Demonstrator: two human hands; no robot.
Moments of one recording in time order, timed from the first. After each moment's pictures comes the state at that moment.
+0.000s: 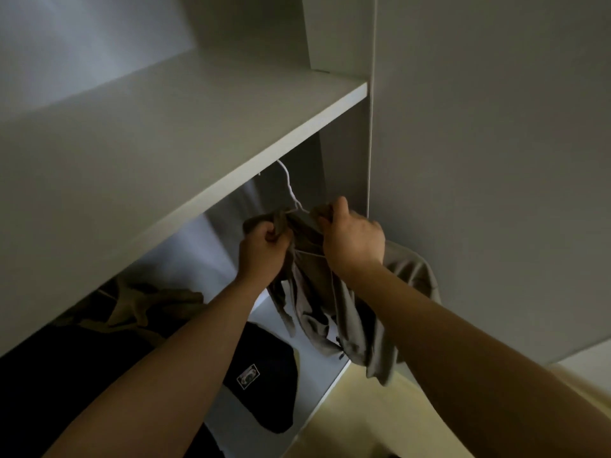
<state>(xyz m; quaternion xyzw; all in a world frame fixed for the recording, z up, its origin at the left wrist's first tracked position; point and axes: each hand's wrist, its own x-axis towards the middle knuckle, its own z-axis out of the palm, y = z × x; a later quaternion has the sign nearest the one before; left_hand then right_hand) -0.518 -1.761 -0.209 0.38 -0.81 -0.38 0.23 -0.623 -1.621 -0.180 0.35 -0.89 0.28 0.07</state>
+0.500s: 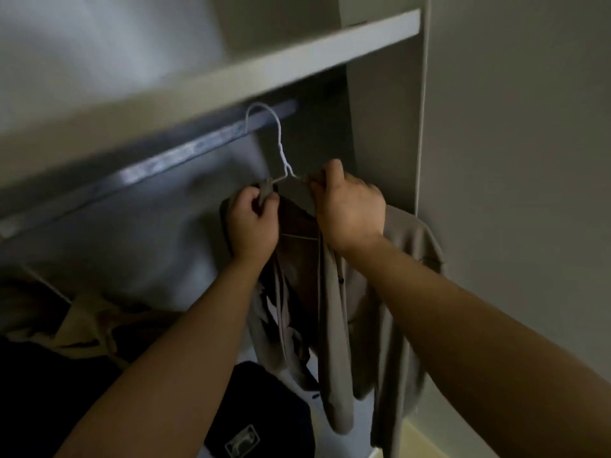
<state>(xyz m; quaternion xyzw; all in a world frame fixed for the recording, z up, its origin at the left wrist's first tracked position) -0.564 -1.845 -0.236 0.35 -0.75 -0.27 0.49 -0.669 -1.715 -0.215 0.44 -0.81 0.33 0.22</state>
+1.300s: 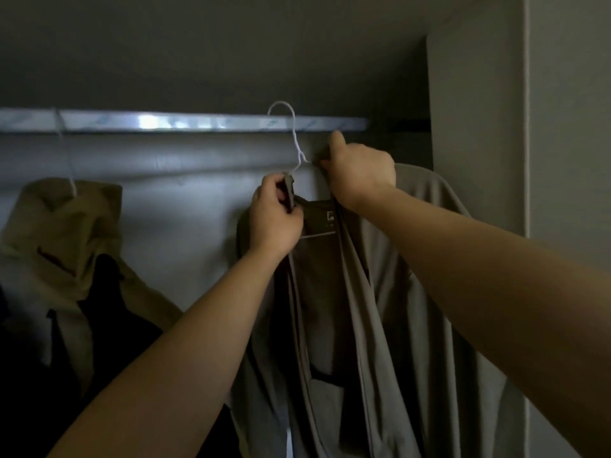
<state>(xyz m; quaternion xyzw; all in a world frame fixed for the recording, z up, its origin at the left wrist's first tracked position) -0.540 -1.928 -0.296 0.25 -0.73 -0.18 0.60 -0.660 -1.831 -0.233 0.46 -0.72 0.31 0.42</state>
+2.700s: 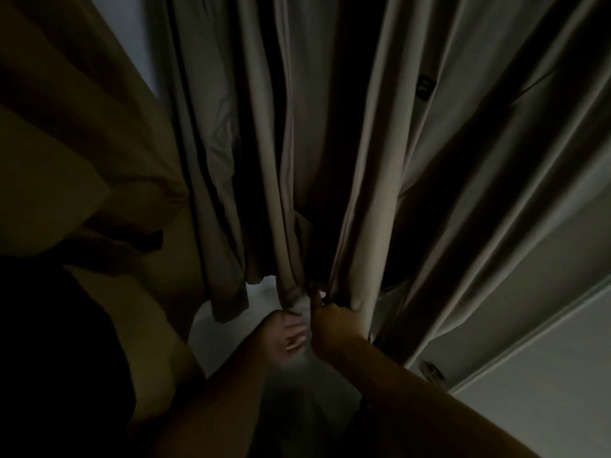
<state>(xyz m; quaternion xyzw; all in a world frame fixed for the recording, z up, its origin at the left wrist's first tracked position) -0.465 -1.931 -0.817 0.50 -0.32 -0.80 0.08 -0.572 -1.838 -0.760 0.54 -0.83 0.00 -0.10</state>
